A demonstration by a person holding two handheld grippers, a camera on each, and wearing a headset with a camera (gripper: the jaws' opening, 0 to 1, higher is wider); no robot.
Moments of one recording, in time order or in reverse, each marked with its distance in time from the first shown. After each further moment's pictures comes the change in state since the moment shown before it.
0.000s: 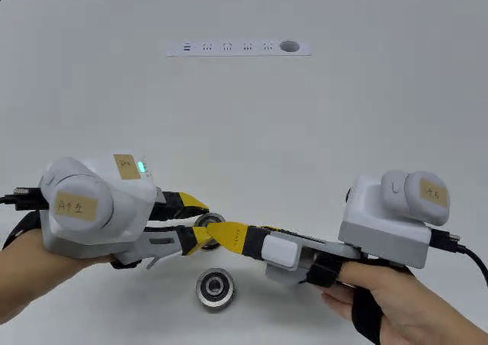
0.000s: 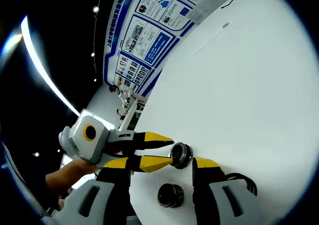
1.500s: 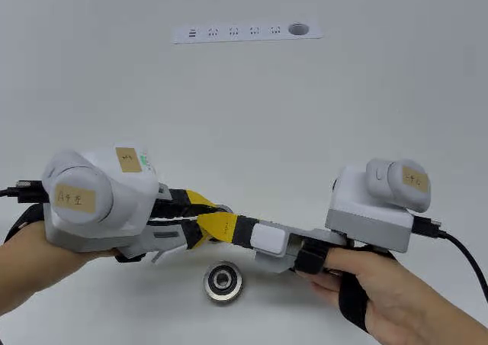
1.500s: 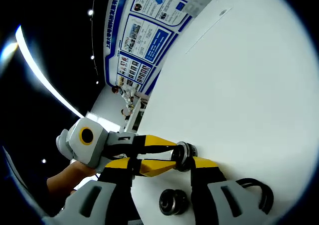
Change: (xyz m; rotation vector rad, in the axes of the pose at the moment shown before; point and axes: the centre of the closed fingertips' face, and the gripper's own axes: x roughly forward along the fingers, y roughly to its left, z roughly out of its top) left arm 0.005 -0.001 -0.008 -0.006 0.027 -0.032; right arm 0.019 -0.003 -0.006 0.072 0.020 0.048
